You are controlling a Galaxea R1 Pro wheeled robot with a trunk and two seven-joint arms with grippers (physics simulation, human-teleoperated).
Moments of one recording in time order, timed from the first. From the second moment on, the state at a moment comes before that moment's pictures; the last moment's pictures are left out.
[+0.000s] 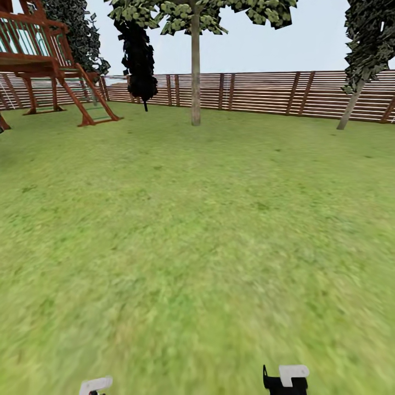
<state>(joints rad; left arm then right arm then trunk) -0.35 0.09 0.39 -0.17 -0.22 -0.24 -0.03 -0.34 0.00 -0.04 -0.20 0.20 -0.50 -0.26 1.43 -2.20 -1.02</state>
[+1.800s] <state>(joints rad) -0.35 0.09 0.39 -0.17 -0.22 -0.24 -0.03 -0.34 0.00 -0.04 -0.20 0.20 -0.50 -0.26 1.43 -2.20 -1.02</state>
